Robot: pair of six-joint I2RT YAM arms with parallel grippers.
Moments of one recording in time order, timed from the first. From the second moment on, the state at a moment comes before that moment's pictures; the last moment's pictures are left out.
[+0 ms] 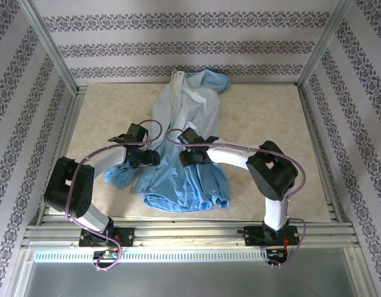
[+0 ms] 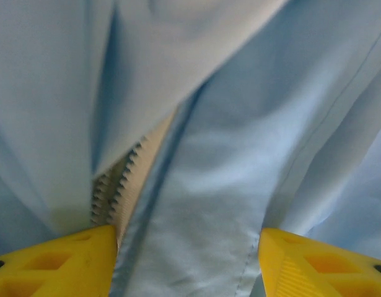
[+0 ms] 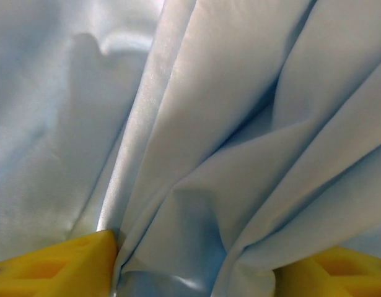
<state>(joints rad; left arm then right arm) -0.30 1.58 0.88 -0.53 0.21 -0.41 0.77 1.90 1.21 -0.46 0.13 0.40</state>
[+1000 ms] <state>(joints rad) -0.19 1.44 0.78 -0.57 0.14 -0.44 0.52 1.81 1.10 -0.50 0.06 0.32</state>
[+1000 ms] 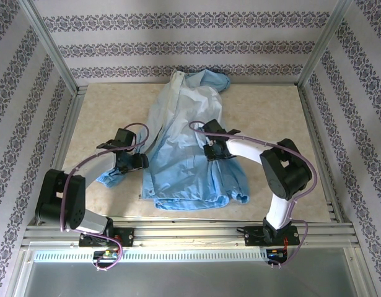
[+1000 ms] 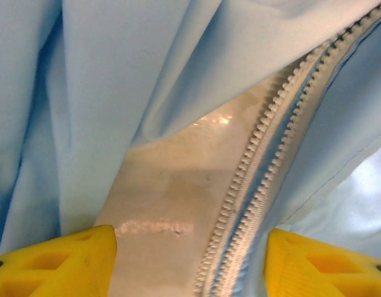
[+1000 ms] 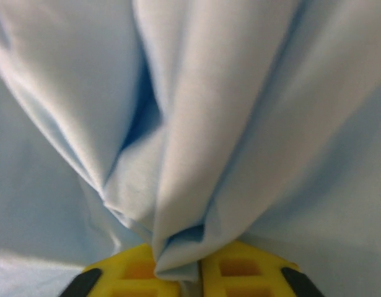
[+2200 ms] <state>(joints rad) -0.11 1.52 0.79 -0.52 0.27 -0.46 0.97 2.10 1.53 -0.57 -0.10 0.52</state>
